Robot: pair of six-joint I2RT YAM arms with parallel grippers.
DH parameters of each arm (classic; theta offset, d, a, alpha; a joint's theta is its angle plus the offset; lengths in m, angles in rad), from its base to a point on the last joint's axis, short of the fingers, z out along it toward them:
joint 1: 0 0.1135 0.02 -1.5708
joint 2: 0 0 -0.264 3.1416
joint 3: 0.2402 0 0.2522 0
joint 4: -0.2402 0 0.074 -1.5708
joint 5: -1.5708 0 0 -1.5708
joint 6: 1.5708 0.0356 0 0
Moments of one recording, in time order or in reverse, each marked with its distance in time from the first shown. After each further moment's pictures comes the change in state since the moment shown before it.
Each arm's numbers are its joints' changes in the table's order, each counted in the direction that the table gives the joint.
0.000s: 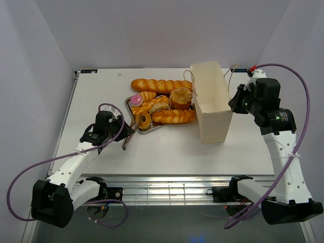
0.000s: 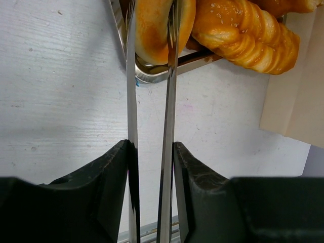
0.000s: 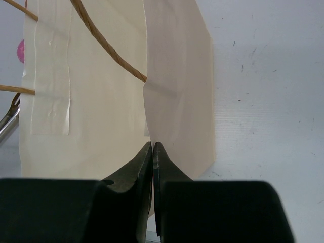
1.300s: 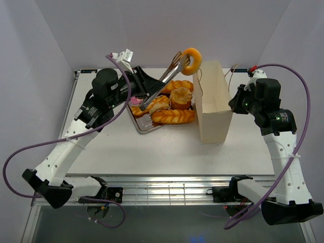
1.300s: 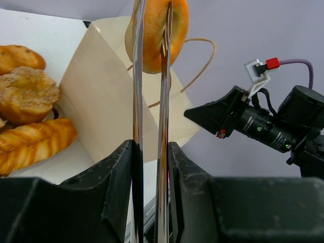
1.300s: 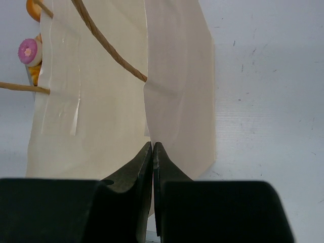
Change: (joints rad) left arm -0.287 0.154 0.787 0.029 -0.087 -0.034; right arm 0.000 -0.006 0.000 -0.001 0.000 0.005
